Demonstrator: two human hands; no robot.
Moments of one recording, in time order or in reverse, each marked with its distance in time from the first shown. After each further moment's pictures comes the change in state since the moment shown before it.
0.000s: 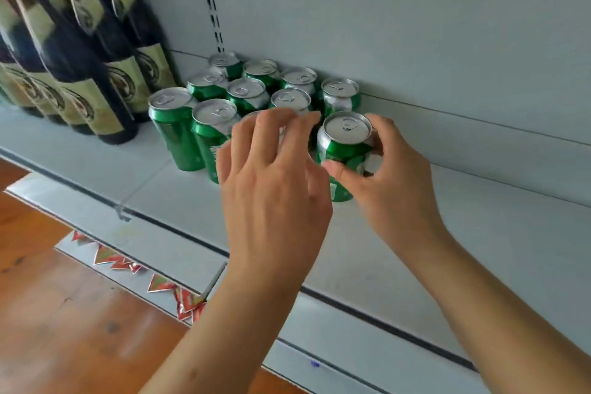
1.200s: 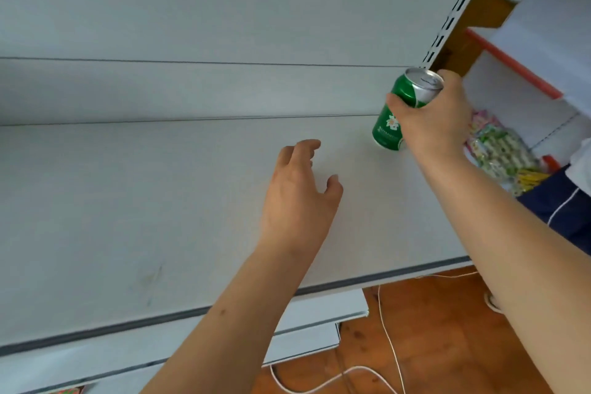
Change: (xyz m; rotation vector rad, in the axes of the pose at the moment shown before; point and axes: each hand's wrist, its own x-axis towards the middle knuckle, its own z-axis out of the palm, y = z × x) left_hand -0.145 0.325 0.149 -0.701 -0.825 -0.012; right_hand -0.086 0.266 -0.365 -0.375 0.704 0.527
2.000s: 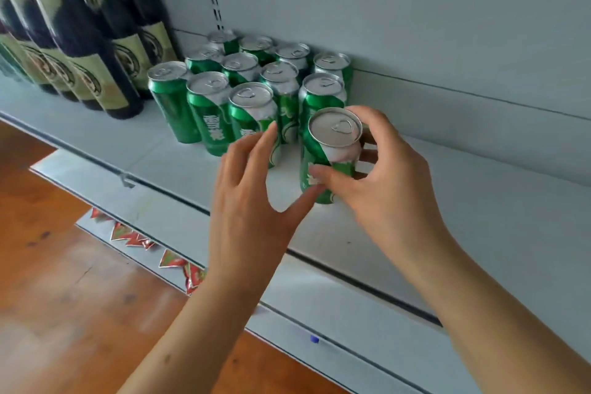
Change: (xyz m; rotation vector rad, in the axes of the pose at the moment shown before) left_hand -0.121 -0.156 -0.323 0.519 0.739 -0.040; right_hand -0.296 -0.294 0.127 0.487 -0.811 -0.531
